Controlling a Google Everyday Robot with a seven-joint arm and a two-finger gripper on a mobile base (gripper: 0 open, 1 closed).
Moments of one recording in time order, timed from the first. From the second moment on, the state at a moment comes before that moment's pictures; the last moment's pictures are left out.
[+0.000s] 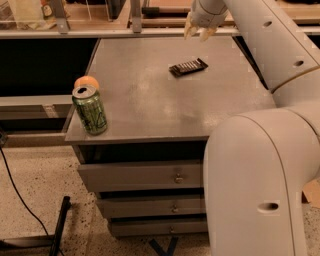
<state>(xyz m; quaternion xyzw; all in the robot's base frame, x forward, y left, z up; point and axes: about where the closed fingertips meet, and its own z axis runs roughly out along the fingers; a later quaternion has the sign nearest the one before) 0.821 -0.134 0.938 -0.95 -0.01 -0.31 0.07</state>
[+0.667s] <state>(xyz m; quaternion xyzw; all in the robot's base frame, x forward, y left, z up) 0.824 -0.140 0.912 -0.96 0.01 -0.28 0.05</state>
